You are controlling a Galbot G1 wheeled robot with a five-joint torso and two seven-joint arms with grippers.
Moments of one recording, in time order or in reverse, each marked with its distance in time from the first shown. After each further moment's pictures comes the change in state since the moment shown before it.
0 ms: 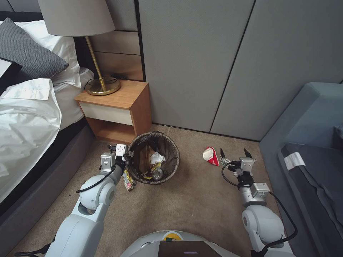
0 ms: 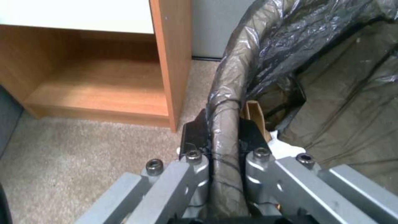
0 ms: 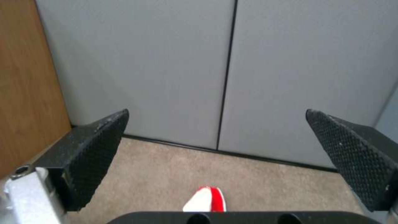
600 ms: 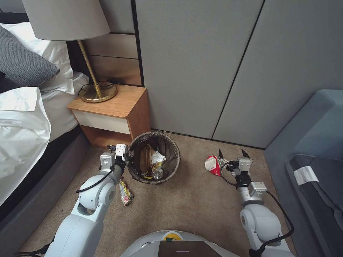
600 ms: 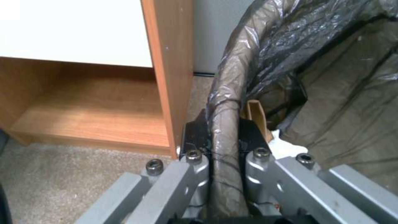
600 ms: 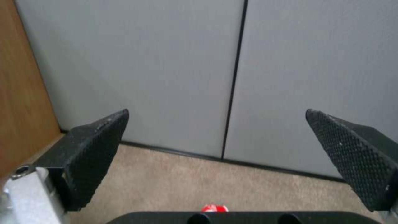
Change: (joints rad) left arm 0.003 0.005 -0.006 -0.009 -0.005 0.000 0.002; right arm 0.024 -0.011 -0.019 -0.030 0.003 -0.030 0.012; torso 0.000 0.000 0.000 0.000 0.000
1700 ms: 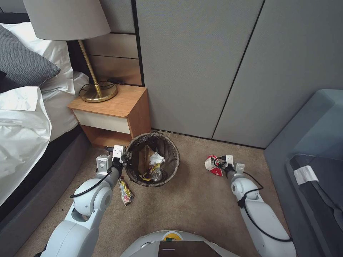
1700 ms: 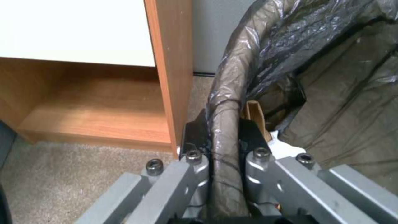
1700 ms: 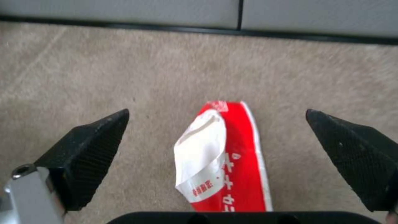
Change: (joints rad) left arm 0.044 0.012 -0.019 -0.051 -0.007 0.003 0.001; right arm 0.464 -0.195 -0.157 -0.702 0.279 -0.223 -0.036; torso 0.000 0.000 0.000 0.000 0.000
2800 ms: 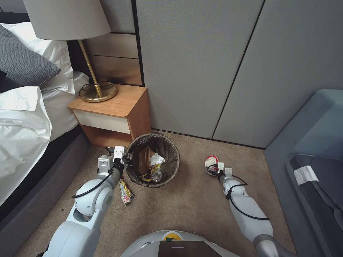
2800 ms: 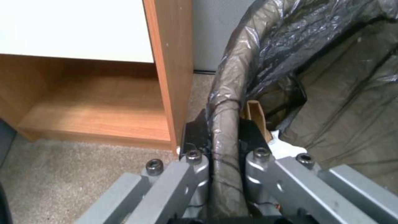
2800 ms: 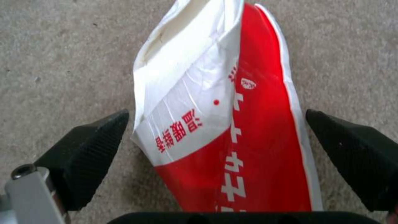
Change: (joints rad) left arm 0.004 -0.013 0.010 0.005 0.023 -0.003 0.001; right arm 0.184 0.051 -0.073 -0.435 -0.121 0.123 -0.036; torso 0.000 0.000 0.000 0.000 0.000
